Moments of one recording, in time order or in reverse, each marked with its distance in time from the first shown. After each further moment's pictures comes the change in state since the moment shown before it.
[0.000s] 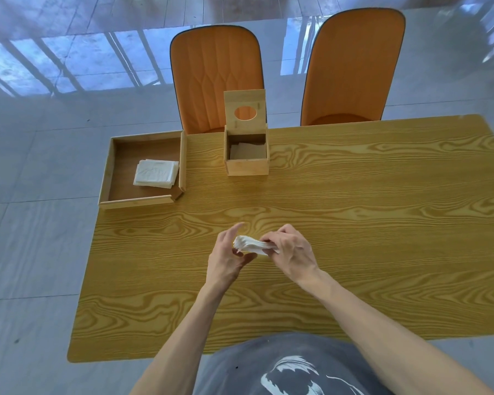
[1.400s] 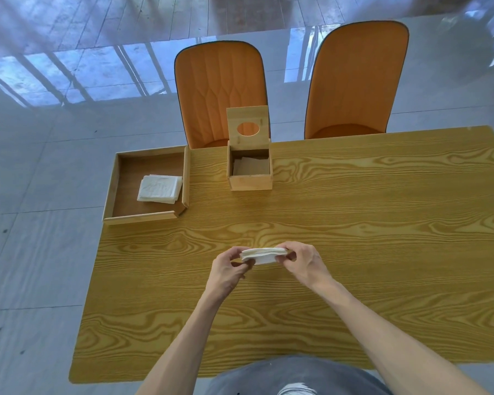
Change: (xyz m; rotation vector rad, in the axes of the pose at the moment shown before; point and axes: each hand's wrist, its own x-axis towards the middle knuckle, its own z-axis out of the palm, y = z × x) left_hand 0.022 -0.001 -0.004 -0.305 -0.084 -0.131; right_hand 0.017 0.032 -0.007 0.304 -0.148 0.202
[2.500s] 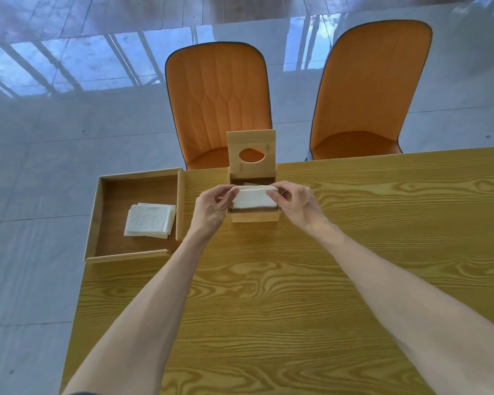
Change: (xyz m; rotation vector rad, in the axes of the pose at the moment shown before) left_hand 0.174 0.131 -0.066 0.062 0.112 0.227; right_hand 0.194 -0.062 -0.080 0.051 0.144 -0.113
